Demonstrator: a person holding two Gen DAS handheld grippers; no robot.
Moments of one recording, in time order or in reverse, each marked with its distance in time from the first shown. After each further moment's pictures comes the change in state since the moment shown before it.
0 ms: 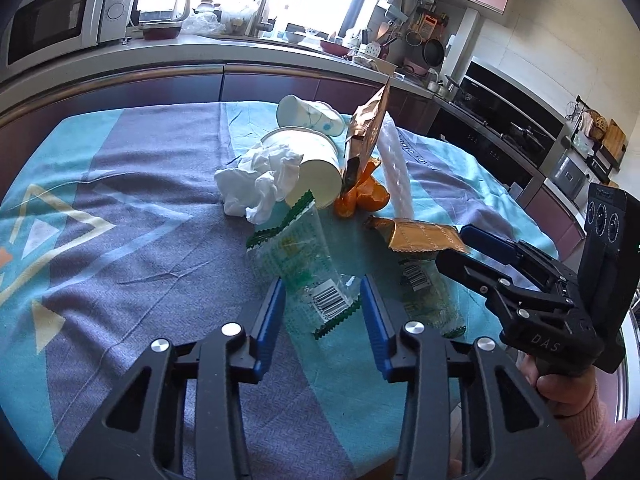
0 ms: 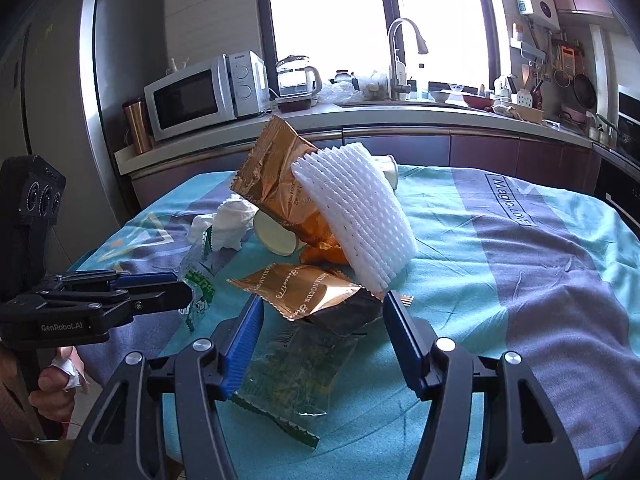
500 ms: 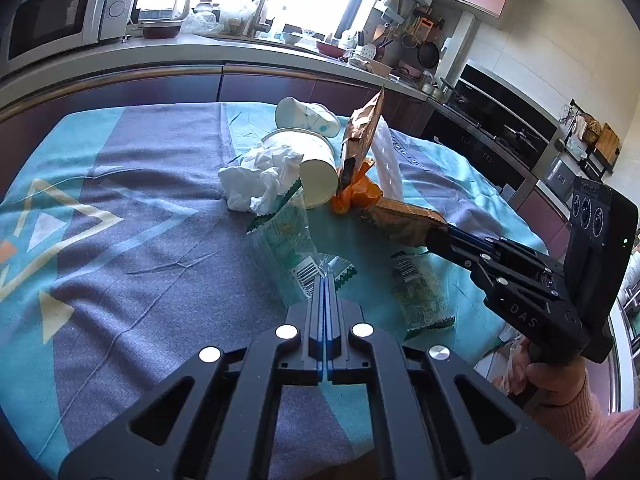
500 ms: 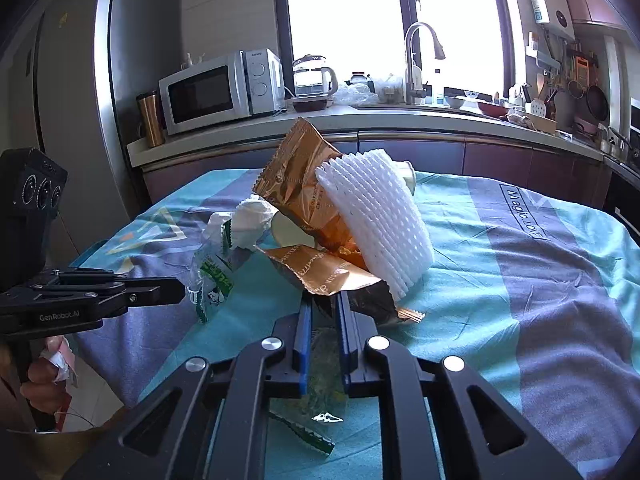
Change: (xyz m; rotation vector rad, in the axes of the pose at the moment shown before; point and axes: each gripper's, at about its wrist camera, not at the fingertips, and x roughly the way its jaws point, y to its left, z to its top) left arm -0.016 0.000 -0.005 0.002 -0.008 -0.017; right arm -0.003 0.008 0.004 -0.034 -0.001 0.038
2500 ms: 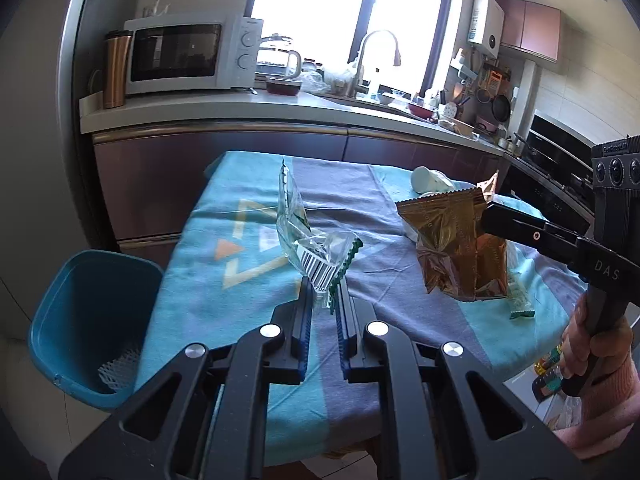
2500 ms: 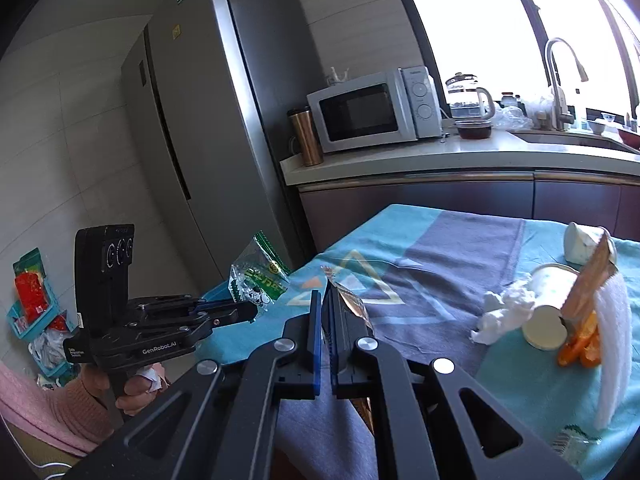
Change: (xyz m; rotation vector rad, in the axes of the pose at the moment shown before) left arm -0.160 0.108 -0.039 -0.076 -0.209 0.303; right arm 0.010 0.134 0.066 -0.094 -0.038 0.534
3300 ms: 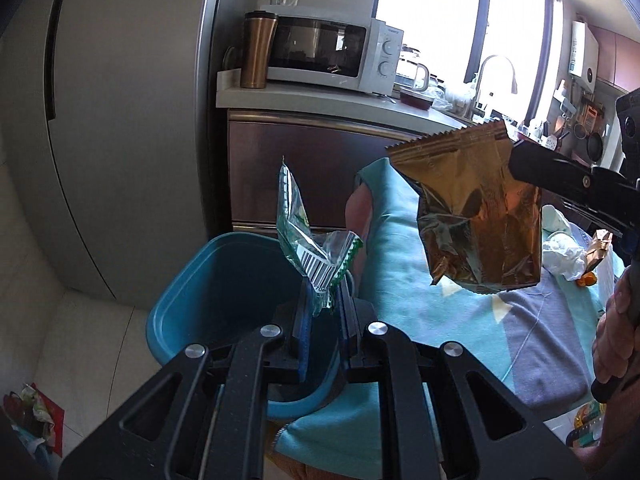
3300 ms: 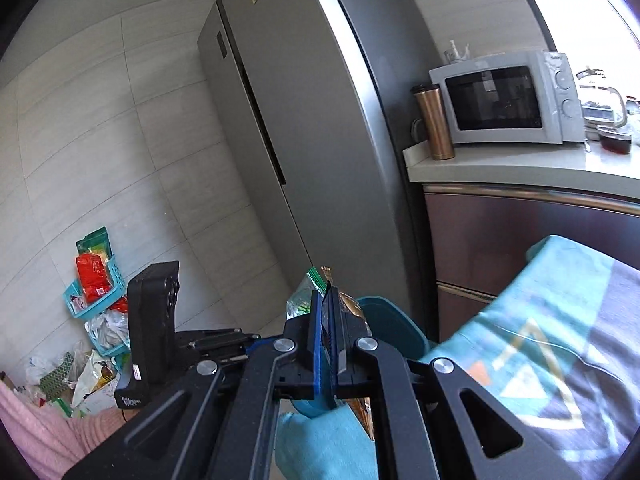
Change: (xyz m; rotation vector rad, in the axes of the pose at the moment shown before) left arm -0.036 0.147 -0.004 -0.174 -0.009 0.318; right arm 0.145 0.104 0.062 -0.089 0.080 0.358
